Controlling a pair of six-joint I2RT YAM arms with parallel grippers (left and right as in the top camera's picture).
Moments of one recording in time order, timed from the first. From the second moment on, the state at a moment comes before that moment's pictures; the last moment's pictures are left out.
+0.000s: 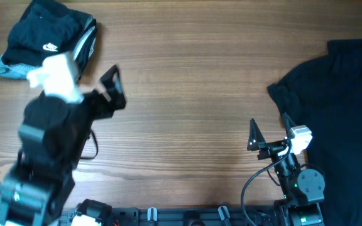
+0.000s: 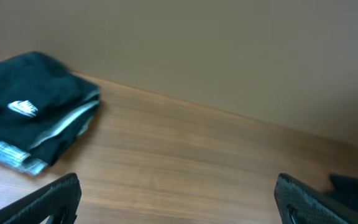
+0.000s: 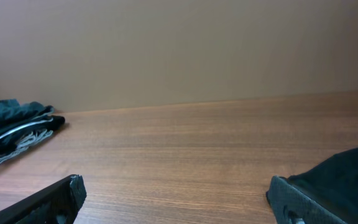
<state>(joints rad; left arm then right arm) -0.31 0.83 1.17 -0.68 -0.20 -0.43 0.15 0.01 0.01 0.00 -0.07 0.17</state>
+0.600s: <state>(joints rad) -0.08 0.02 0.19 -0.25 -0.17 -0.46 0.15 0.01 0.01 0.00 -0.07 0.17</state>
